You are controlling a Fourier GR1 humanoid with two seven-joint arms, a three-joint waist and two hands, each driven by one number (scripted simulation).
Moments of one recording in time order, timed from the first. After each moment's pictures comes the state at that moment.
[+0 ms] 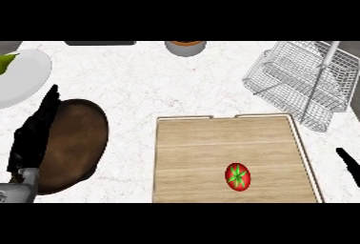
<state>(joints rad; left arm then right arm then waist) -0.09 0.45 -0.08 -1.52 0.00 0.23 0.09 0.43 -0.76 0.30 -2.07 0.29 -0.54 0.49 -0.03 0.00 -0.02</state>
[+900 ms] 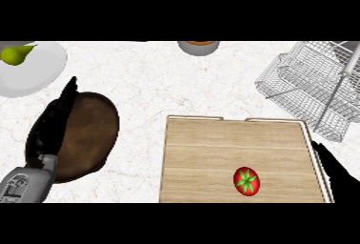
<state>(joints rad) -0.19 0.39 -0.11 -1.44 -0.03 0.21 0.07 0.11 -0.75 0.48 -2.26 0.46 -0.18 1.22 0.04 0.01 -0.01</state>
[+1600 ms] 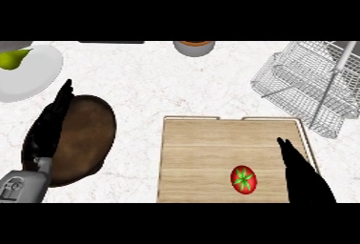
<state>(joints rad) -0.17 0.40 -0.09 -1.44 -0.03 0.20 0.06 0.01 -0.51 0.59 -2.07 0.63 -0.03 1.25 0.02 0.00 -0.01</state>
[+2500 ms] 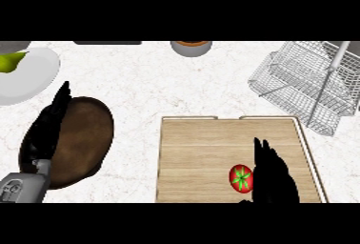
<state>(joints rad) -0.15 0.38 -0.07 -1.43 -0.04 0.20 0.05 0.02 -0.17 0.60 -1.96 0.96 0.16 1.25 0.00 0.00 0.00</state>
